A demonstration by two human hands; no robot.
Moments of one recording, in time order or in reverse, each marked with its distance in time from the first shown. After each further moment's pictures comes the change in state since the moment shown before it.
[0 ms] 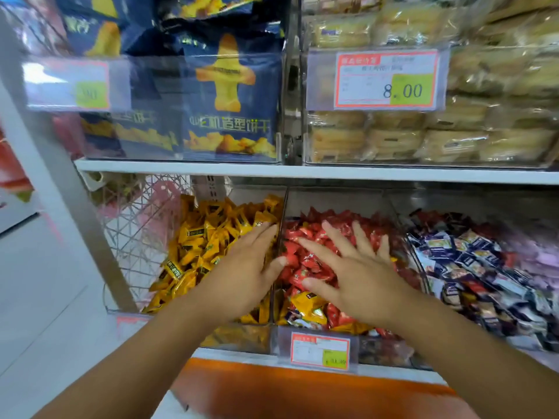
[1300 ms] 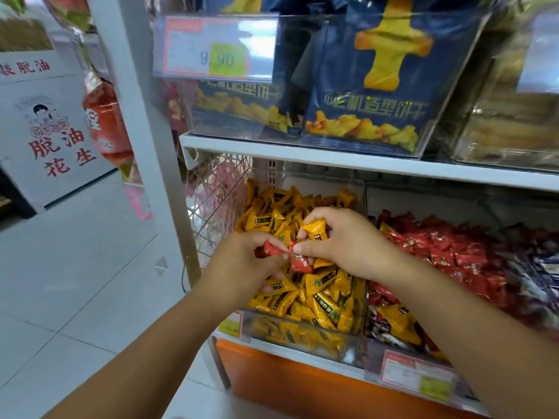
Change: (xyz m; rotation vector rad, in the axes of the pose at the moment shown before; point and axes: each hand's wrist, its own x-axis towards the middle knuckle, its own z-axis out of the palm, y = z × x) left_hand -0.041 -0.075 -0.047 -0.597 0.200 -0.339; right_hand 0.086 -0.117 -0.018 0.735 -0.031 -0.199
